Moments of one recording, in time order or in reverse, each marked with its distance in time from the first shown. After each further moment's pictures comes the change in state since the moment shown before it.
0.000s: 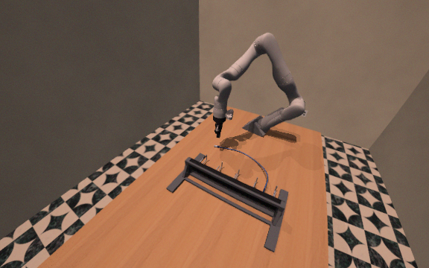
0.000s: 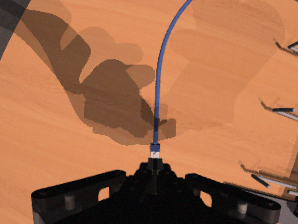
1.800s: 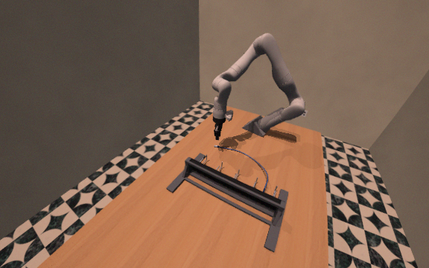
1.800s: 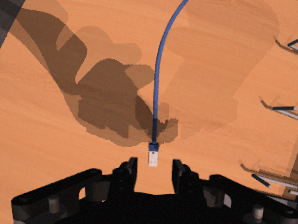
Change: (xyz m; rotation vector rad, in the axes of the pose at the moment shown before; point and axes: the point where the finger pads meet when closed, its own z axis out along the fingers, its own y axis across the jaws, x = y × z) arm -0.001 0.001 0.005 -0.009 0.000 0.003
